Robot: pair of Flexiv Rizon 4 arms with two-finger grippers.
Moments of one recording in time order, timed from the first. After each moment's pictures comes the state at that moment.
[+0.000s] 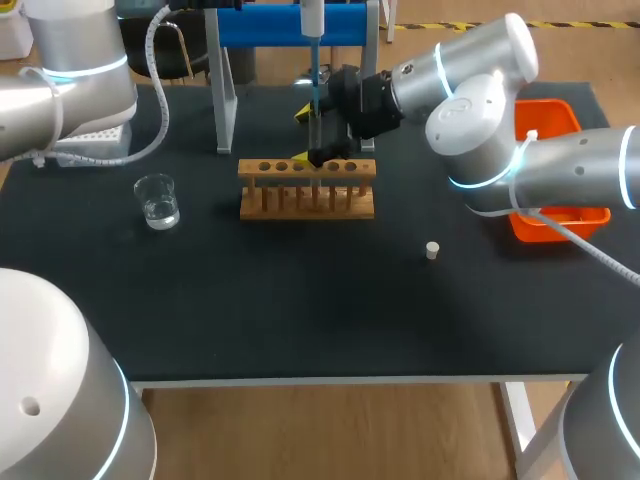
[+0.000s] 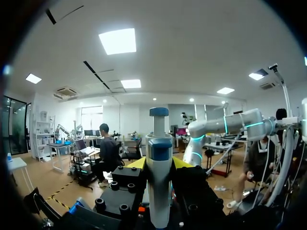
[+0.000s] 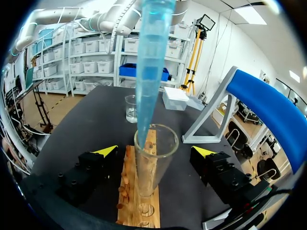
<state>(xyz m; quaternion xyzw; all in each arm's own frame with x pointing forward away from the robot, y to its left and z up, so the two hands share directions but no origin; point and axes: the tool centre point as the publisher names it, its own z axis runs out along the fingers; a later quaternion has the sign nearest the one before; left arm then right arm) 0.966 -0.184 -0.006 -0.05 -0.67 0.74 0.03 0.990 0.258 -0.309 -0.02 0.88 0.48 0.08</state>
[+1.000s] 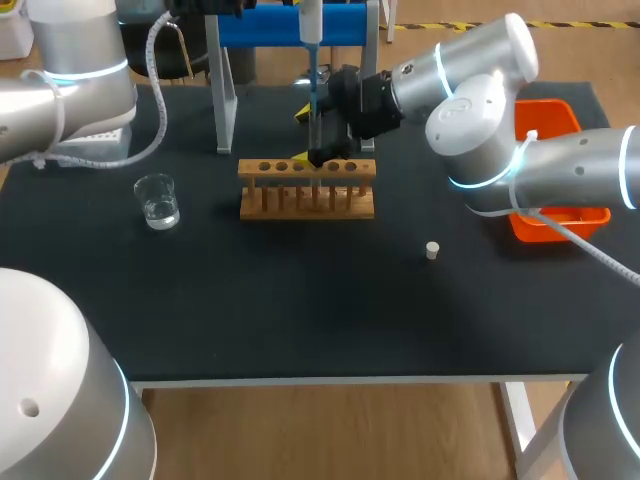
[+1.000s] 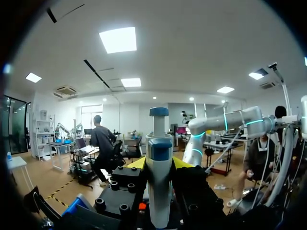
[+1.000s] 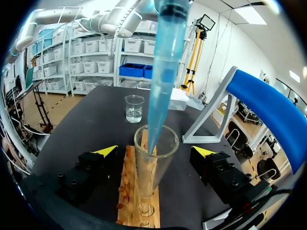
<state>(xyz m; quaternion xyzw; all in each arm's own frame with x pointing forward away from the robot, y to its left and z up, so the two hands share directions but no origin) 0.971 -0.182 -0.020 -0.05 -0.68 0.74 0.03 0.990 0.258 -0.309 -0.02 0.88 0.48 0.08</state>
